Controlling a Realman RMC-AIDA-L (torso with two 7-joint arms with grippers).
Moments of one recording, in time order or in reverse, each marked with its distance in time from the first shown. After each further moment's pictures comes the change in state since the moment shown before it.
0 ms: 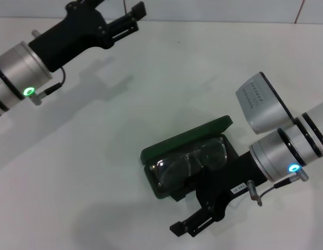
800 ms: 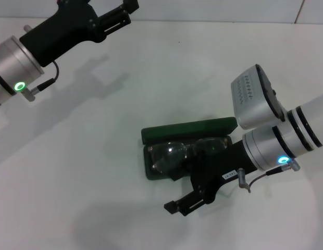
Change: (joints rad) left arm -0.001 0.020 -0.014 0.002 0.002 0.020 -0.048; right arm -0.045 -0.001 -0.036 -0.117 -0.016 0.149 0.038
